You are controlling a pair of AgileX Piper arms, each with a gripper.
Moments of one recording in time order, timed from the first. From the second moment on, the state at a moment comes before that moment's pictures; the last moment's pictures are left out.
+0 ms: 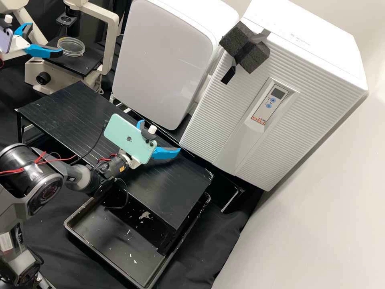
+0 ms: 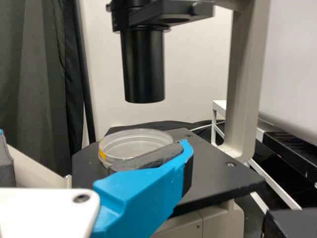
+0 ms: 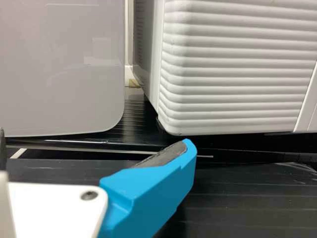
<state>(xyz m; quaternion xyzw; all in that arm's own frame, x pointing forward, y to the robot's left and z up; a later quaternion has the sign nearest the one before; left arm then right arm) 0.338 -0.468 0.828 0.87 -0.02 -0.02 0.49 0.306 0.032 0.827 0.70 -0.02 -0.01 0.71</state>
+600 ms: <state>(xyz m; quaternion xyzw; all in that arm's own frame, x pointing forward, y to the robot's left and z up) 0.386 -0.461 0.814 0.88 0.01 -0.04 0.48 0.306 0.032 0.827 0.70 -0.02 -0.01 0.71</state>
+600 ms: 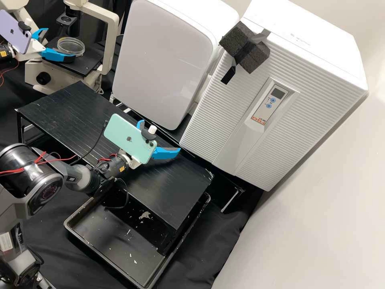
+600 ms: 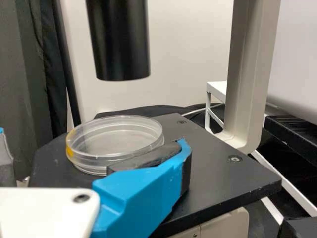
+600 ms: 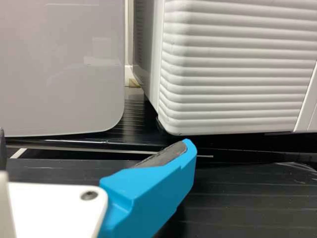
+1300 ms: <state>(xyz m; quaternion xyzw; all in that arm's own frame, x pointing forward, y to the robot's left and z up) 0.402 -0.454 0.798 0.86 0.01 -0.05 0.50 0.306 0.032 0.827 0.70 -0.02 -0.01 0.71</state>
